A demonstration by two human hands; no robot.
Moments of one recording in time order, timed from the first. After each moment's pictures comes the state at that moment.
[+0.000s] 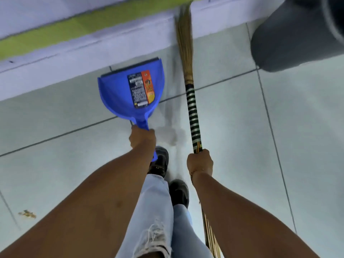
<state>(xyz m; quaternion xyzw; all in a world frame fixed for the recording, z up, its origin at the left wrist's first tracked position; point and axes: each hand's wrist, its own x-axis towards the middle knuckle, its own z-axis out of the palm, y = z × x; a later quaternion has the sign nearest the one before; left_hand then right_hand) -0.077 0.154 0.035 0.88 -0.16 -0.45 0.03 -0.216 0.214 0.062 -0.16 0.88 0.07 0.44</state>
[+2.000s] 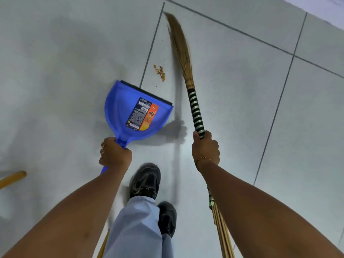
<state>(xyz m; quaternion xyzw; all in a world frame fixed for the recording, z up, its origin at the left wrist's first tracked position) 0.355 0.824 -0.024 0.93 0.02 -0.34 0.10 0.197 0.687 0.015 -0.53 0.76 0.18 0.32</state>
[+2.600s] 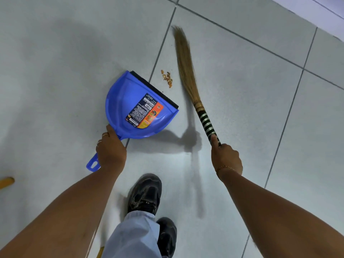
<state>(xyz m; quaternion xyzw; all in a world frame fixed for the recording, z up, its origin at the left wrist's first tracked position) 0.387 0.820 -0.057 0.93 -0.20 -0.32 0.02 0.167 0.655 -0.015 -0.59 0.73 0.24 0.24</state>
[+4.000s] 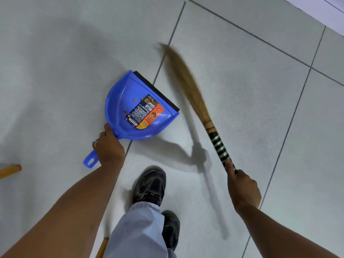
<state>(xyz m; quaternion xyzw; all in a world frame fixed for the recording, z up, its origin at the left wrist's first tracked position) 0.389 0.854 -0.068 0.94 -0.17 -0.29 0.01 0.102 0.715 0.015 -0.62 0.71 0.26 0.20</state>
